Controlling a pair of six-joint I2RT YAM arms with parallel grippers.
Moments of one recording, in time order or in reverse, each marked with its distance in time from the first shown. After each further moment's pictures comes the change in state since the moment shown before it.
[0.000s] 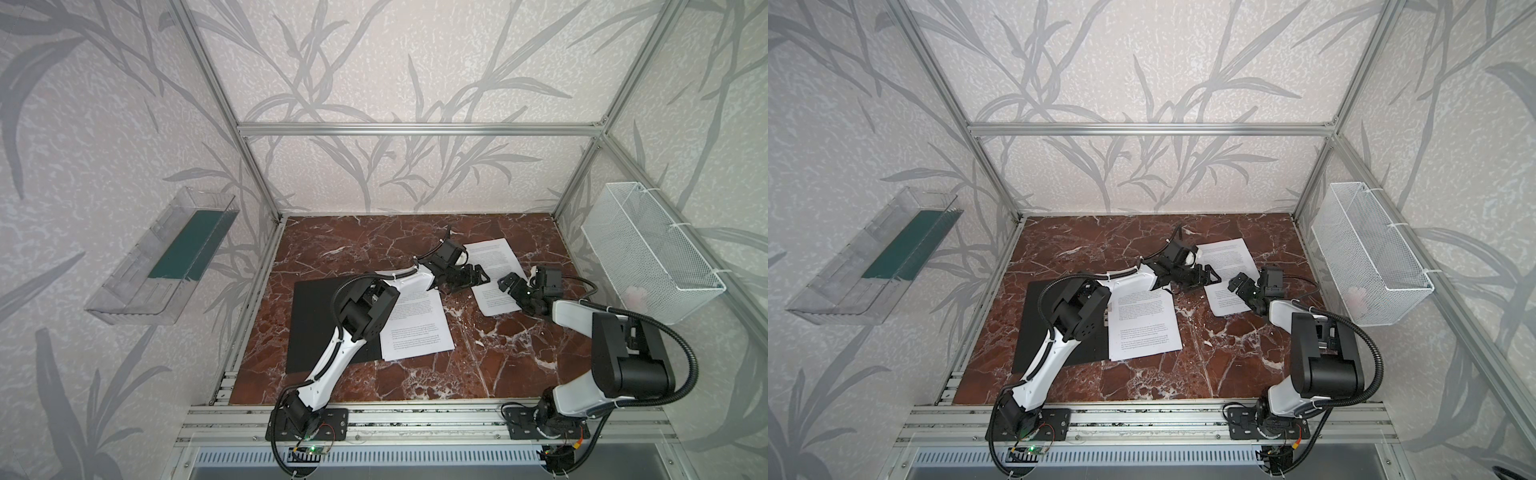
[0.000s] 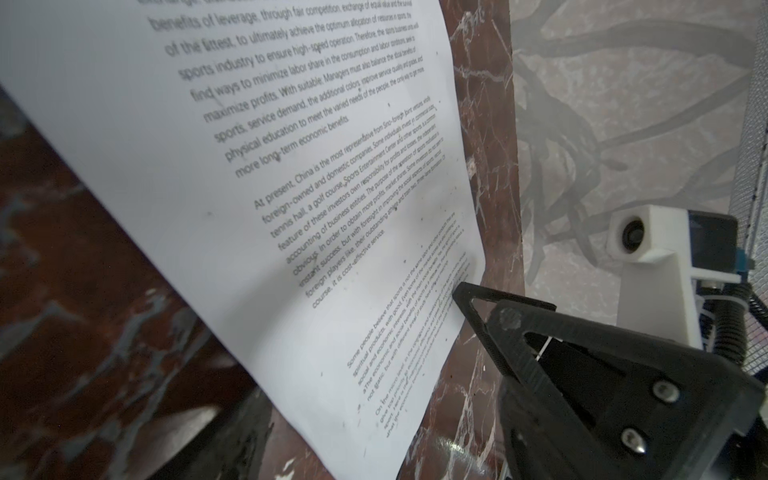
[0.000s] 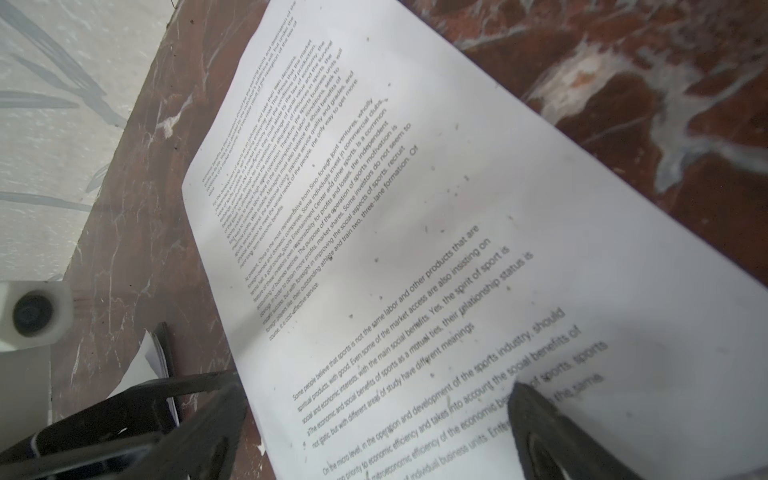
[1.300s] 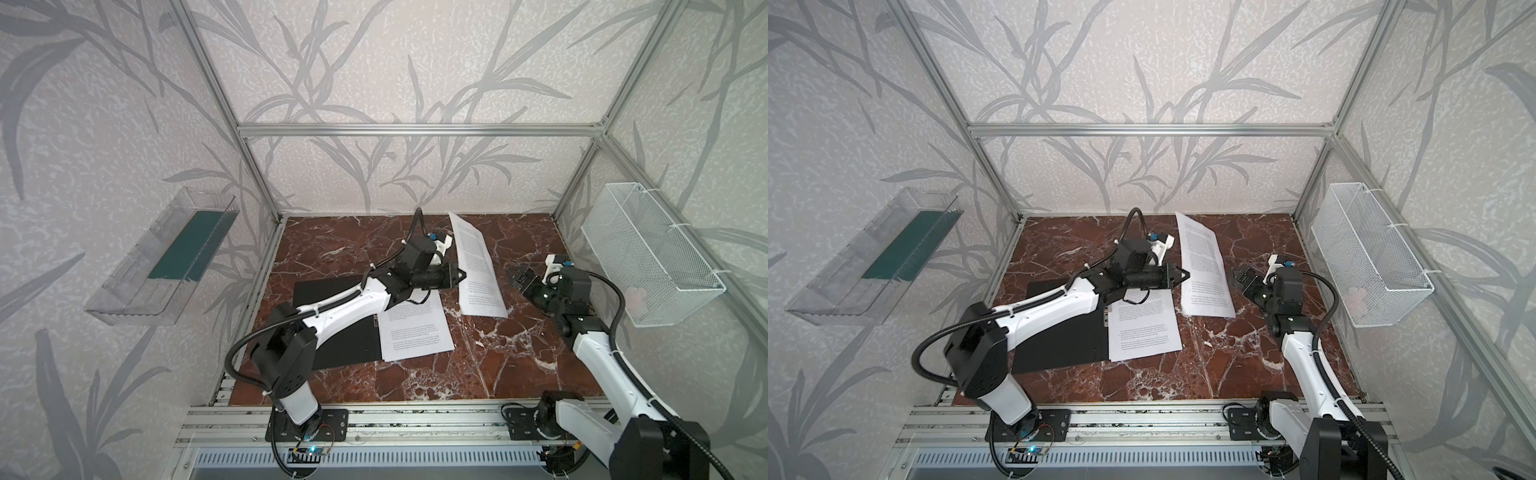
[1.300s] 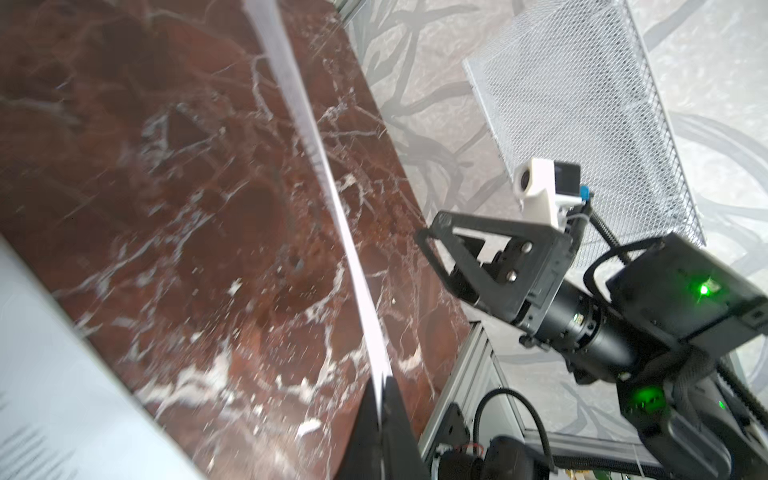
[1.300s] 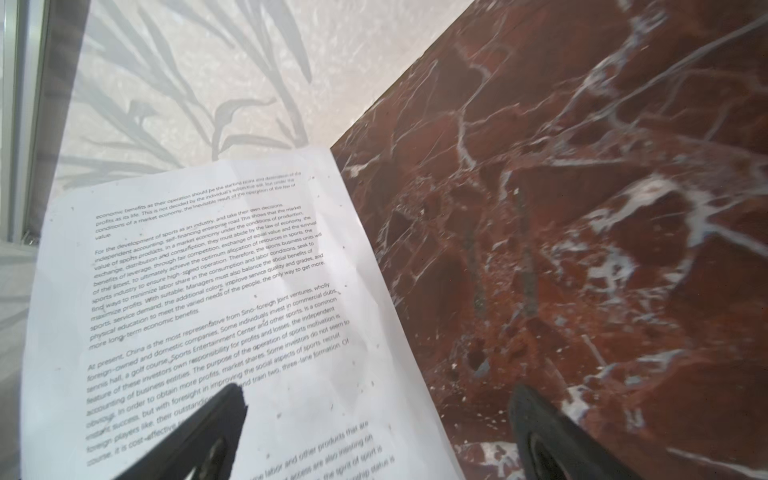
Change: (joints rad) left arm -0.001 -0.852 -0.684 0.023 -0.167 0.111; right arm 0.072 -0.521 -0.040 -0.178 -0.104 -0.040
